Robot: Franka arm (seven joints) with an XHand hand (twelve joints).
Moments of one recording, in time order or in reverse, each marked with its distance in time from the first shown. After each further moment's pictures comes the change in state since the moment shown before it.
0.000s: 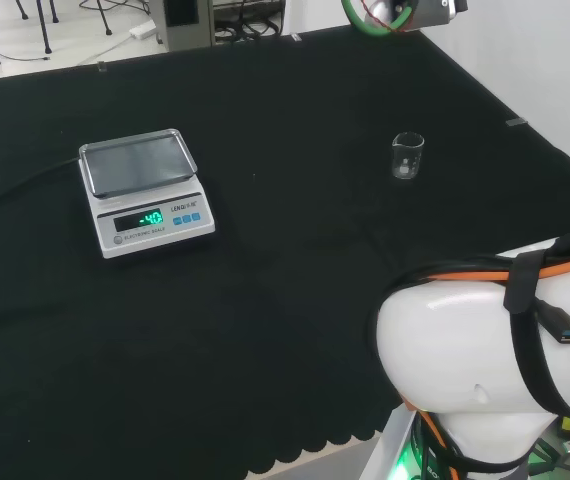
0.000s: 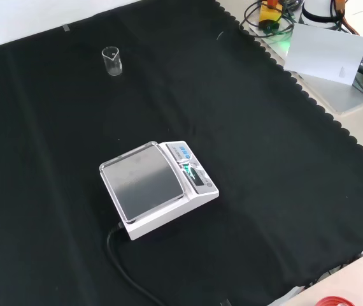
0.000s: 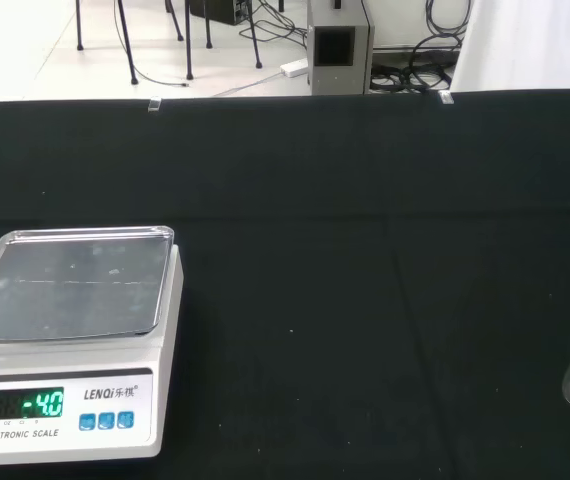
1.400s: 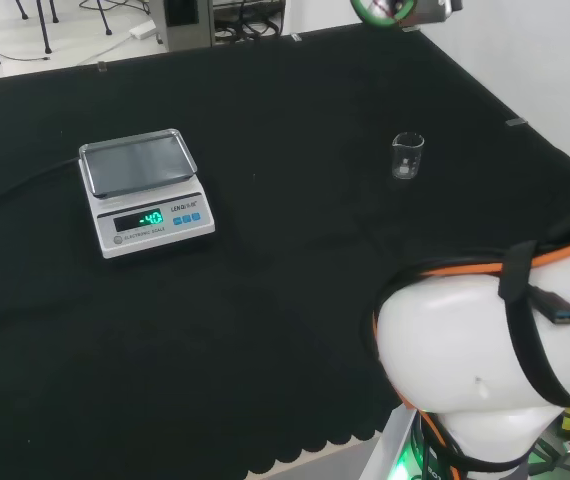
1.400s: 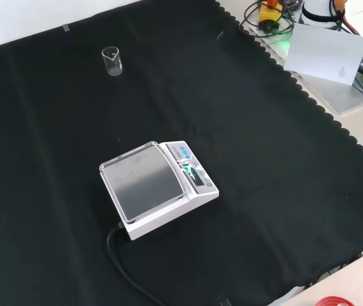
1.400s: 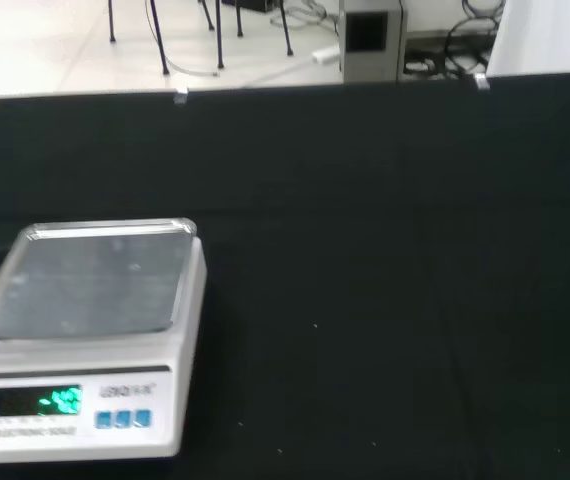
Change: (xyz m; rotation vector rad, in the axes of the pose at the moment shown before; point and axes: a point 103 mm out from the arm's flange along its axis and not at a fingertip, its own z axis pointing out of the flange) arm -0.008 0.032 0.023 0.032 0.031 -0.040
